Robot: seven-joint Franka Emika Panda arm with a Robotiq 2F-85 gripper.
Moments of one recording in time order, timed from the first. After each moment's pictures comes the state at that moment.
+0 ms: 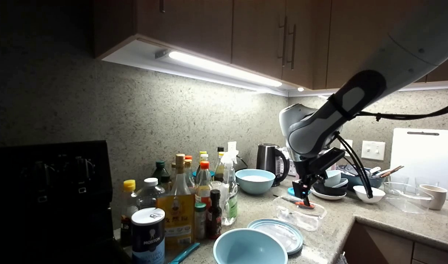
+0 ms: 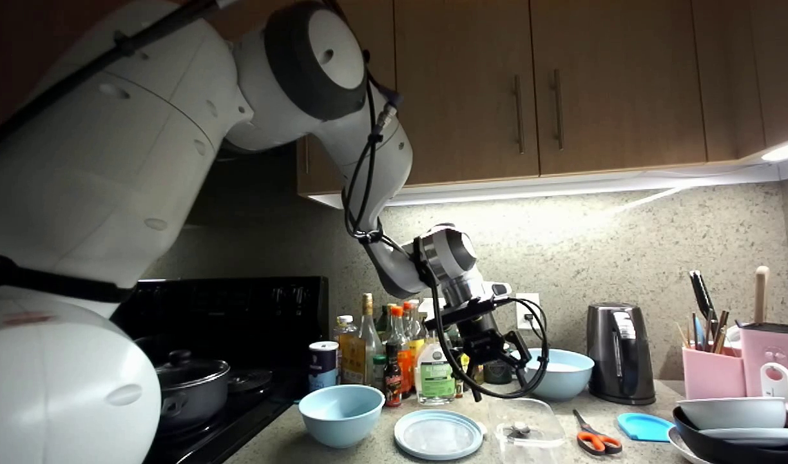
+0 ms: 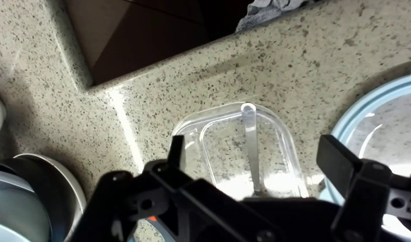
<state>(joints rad) 0.00 0.39 -0.08 -1.87 -0.41 2.16 0.17</state>
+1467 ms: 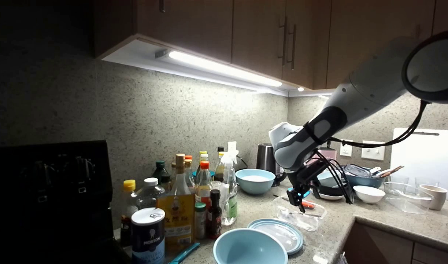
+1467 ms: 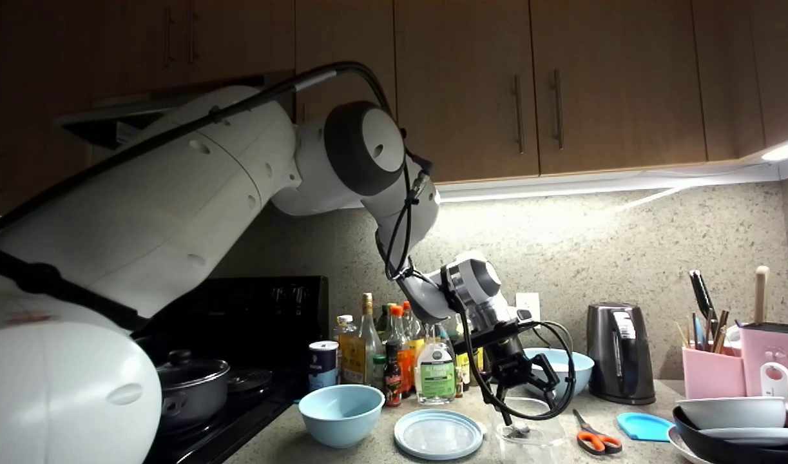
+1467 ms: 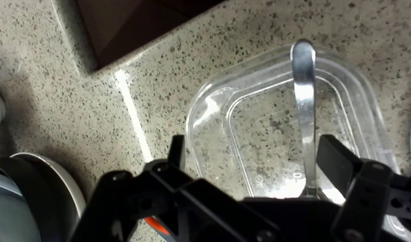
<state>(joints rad) 0.01 0.69 -0.13 -1.53 -0.40 2.04 0.17</state>
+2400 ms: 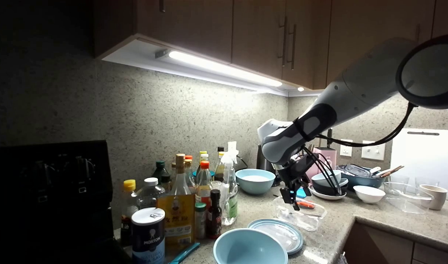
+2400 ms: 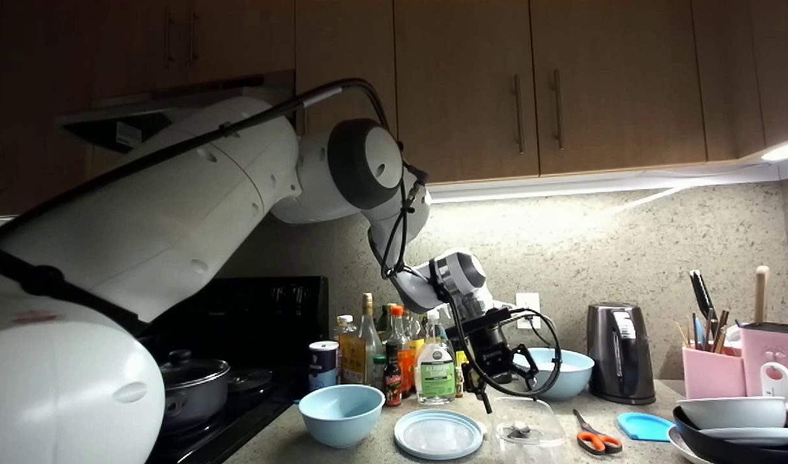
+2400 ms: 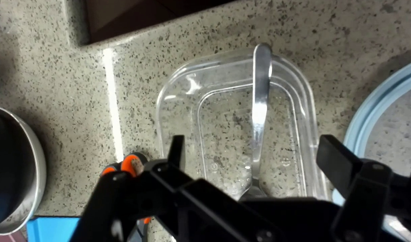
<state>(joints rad) 0.02 0.72 -0.08 -1.41 -0.40 1.89 -0.02</state>
